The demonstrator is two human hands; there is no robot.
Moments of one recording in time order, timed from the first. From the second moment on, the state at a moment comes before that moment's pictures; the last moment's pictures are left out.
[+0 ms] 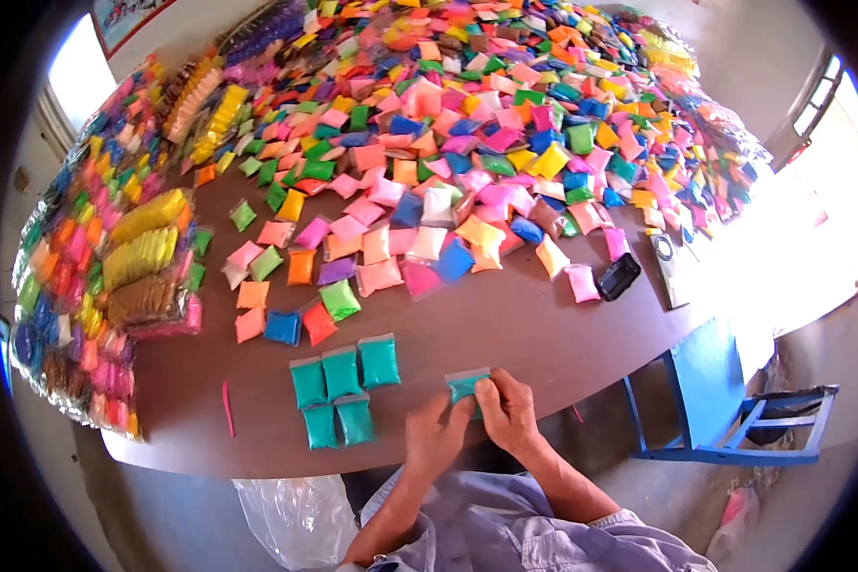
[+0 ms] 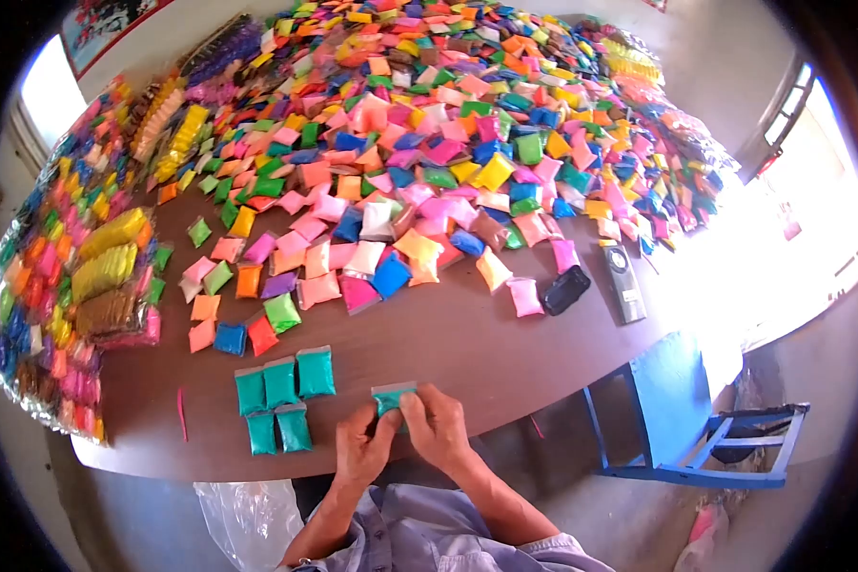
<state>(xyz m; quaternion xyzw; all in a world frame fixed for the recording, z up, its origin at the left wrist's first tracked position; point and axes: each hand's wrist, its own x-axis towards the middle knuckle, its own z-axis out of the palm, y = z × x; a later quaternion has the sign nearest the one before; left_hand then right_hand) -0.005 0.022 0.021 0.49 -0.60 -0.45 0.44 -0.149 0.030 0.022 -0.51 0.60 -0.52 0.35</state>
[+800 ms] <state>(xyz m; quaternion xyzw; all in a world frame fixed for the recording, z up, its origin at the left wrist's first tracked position) -0.013 0.021 0.028 0.49 -0.48 -0.52 0.51 -0.156 0.029 0.014 -0.56 0.55 -0.53 0.33</state>
